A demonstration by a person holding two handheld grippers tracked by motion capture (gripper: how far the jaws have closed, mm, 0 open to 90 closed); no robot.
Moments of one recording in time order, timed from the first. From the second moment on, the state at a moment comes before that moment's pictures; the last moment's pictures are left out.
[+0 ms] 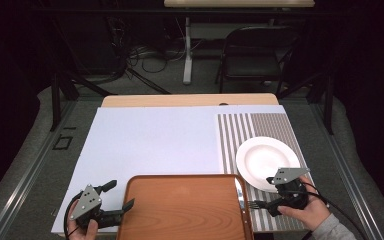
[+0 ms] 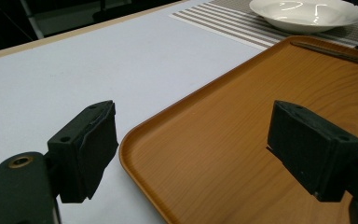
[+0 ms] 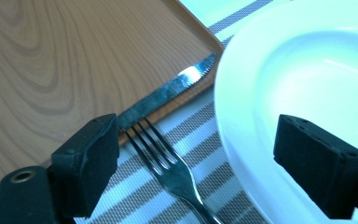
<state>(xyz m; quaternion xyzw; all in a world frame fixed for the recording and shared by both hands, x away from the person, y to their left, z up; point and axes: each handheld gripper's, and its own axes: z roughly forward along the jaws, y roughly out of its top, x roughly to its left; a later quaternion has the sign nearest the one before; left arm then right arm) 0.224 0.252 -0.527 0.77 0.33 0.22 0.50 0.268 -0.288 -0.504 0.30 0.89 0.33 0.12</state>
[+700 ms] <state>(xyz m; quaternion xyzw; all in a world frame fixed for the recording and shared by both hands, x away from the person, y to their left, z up) 0.224 0.252 -0.527 0.77 0.33 0.22 0.50 0.268 -0.321 -0.504 0.26 0.91 0.29 0.14</state>
